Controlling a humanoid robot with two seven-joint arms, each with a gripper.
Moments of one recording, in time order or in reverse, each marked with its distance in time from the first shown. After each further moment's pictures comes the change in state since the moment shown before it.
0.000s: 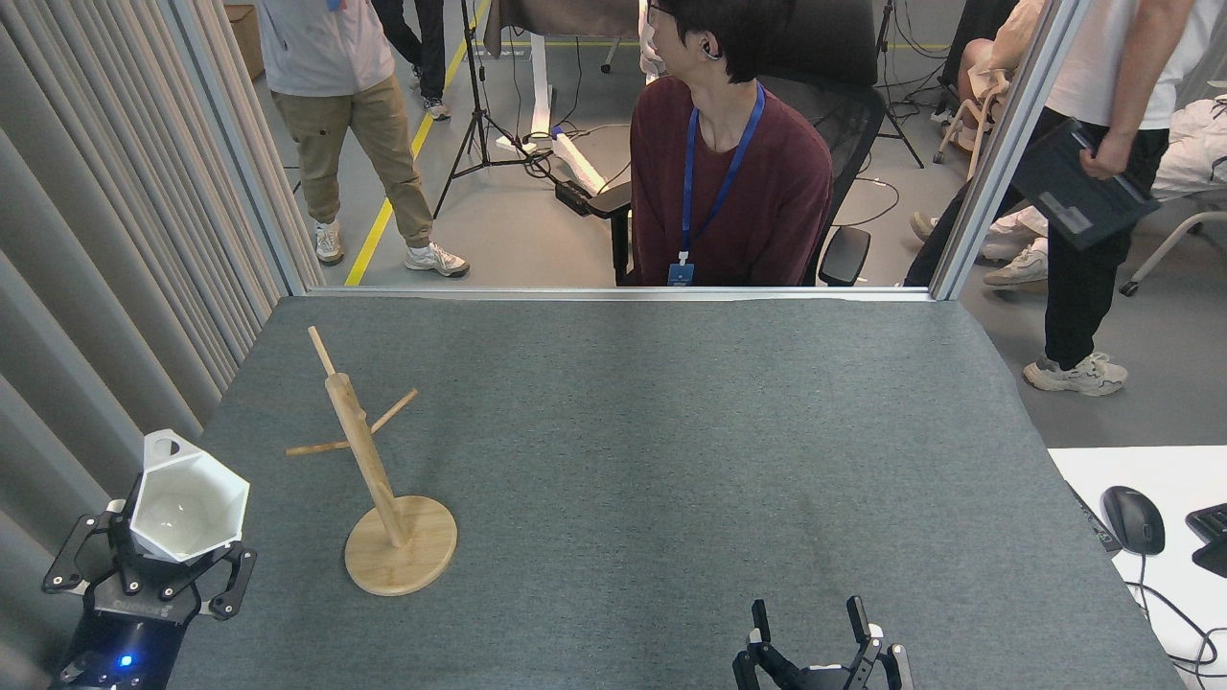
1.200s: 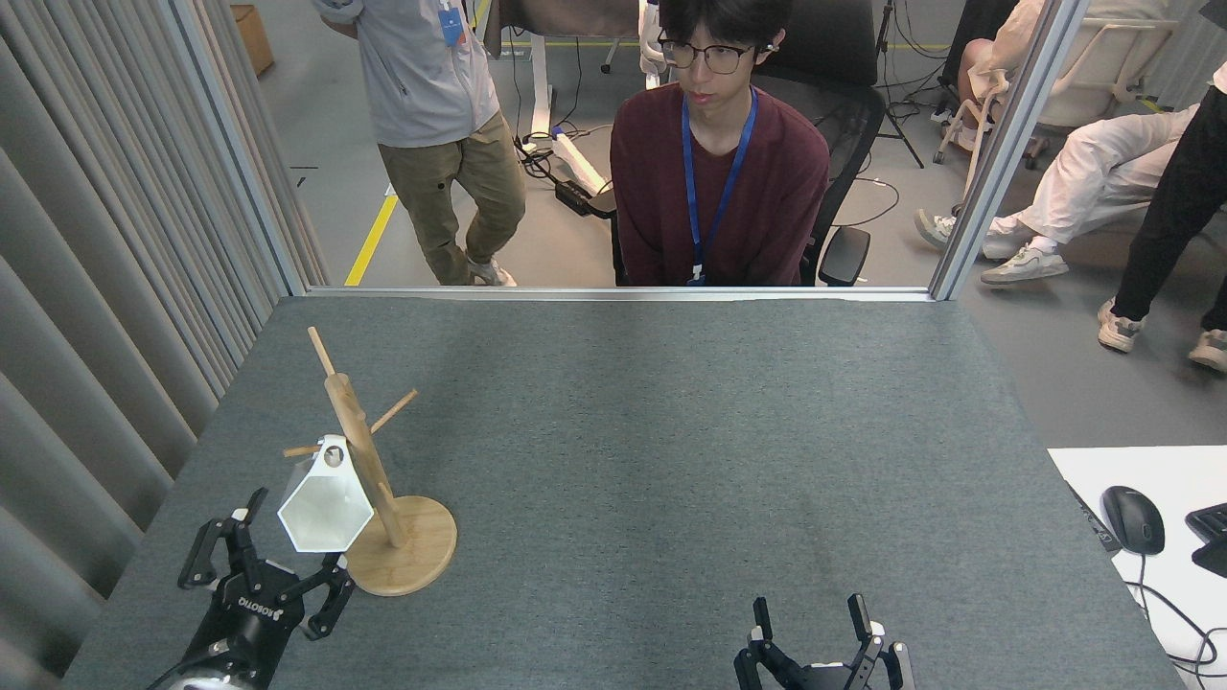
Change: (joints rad) left arm -0.043 -0.039 -0.151 0.187 -0.170 0.120 0.016; right arm -0.003 0.001 -0.006 0.001 -0.006 -0.009 -0.006
